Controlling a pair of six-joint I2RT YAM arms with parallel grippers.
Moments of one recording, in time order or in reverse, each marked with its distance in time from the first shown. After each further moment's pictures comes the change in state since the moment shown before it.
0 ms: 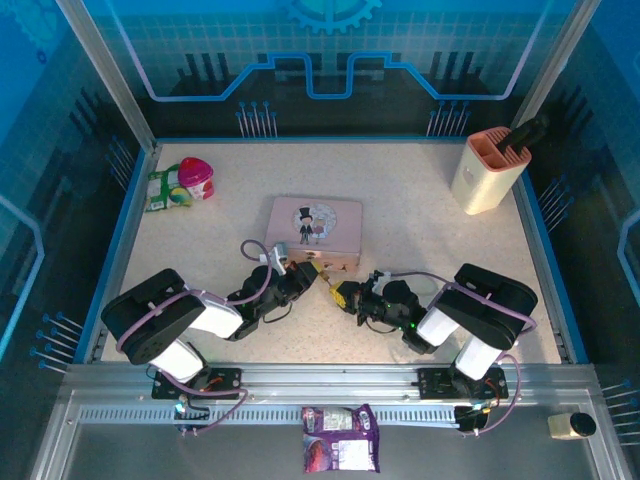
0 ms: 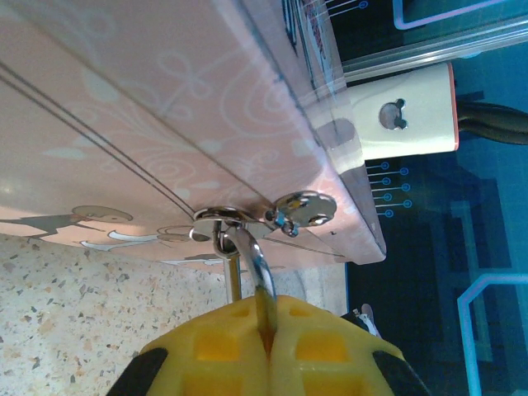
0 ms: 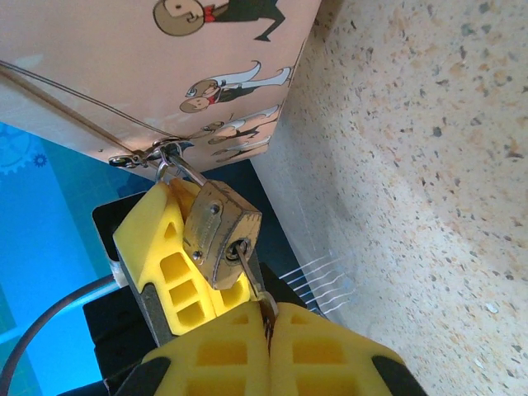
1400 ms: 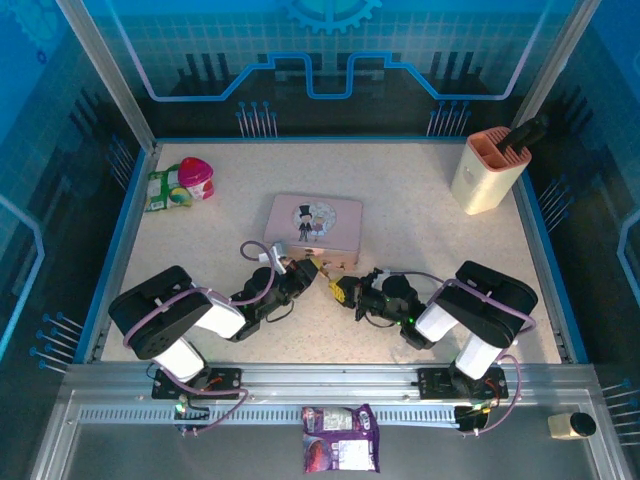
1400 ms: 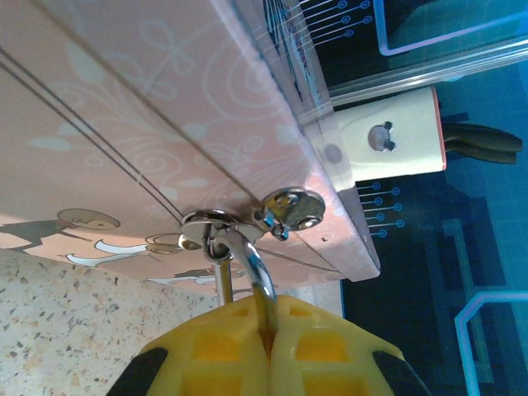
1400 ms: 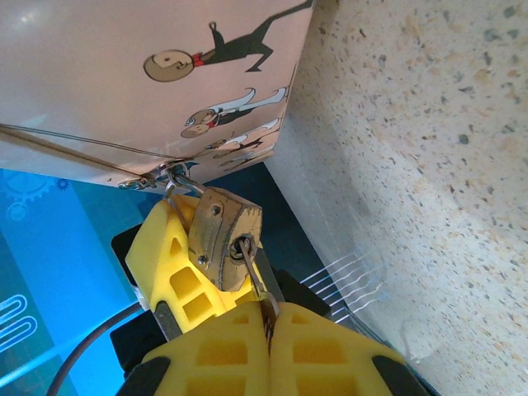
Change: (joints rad) left arm -0.016 0.043 0.000 0.086 -0.072 0.006; right arm -0.035 0.003 0.034 -0.018 -0.028 0.097
